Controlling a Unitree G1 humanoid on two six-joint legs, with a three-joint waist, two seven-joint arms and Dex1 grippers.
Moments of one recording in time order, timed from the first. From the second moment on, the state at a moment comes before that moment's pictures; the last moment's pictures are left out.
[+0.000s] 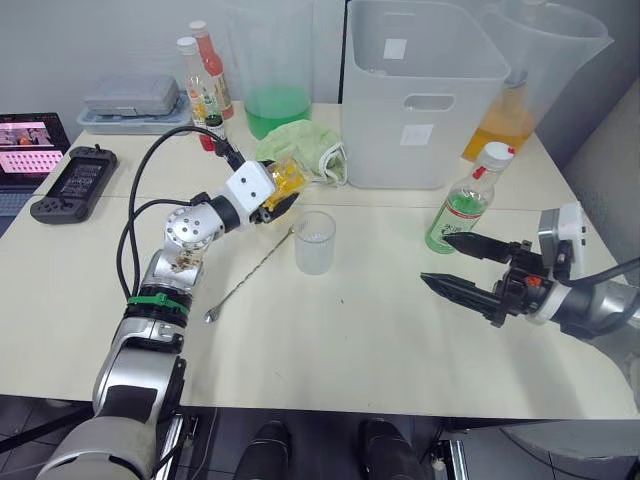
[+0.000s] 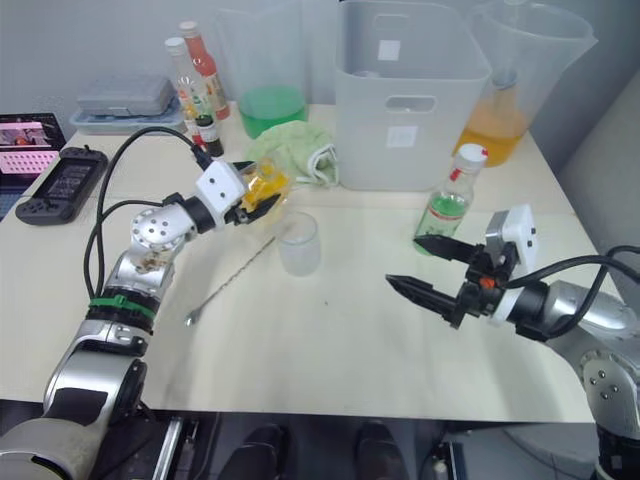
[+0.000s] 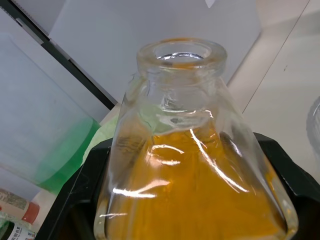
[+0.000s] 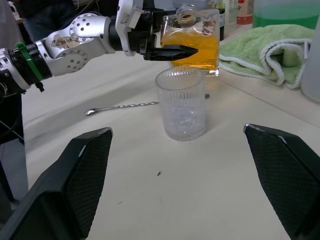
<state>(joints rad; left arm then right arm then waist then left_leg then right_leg) -0.86 0.46 -0.10 0.65 0.08 -0.34 -0.62 -0.14 -0.81 -0.34 -0.52 0.93 0.73 0.79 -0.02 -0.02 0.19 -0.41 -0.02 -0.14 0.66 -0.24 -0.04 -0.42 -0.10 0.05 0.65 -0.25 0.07</state>
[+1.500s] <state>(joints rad) -0.91 0.52 -0.23 0.84 0.51 -0.74 -0.19 -0.16 -0.77 -0.33 -0.54 0.92 0.73 0.72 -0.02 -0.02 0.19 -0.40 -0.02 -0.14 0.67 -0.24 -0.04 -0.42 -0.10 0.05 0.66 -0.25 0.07</state>
